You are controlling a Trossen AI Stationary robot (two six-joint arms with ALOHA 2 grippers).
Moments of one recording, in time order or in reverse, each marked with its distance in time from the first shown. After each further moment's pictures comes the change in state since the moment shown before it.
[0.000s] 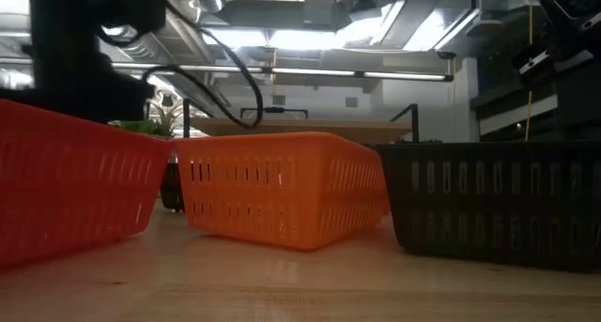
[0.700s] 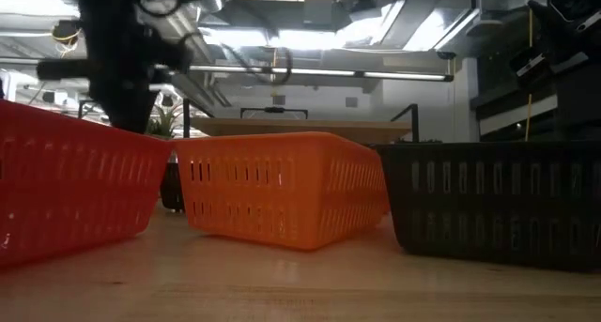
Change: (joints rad) left arm 0.096 -0.030 0.184 -0.147 -0.124 -0.094; right arm 0.000 0.000 0.000 -0.003 0.052 -0.002
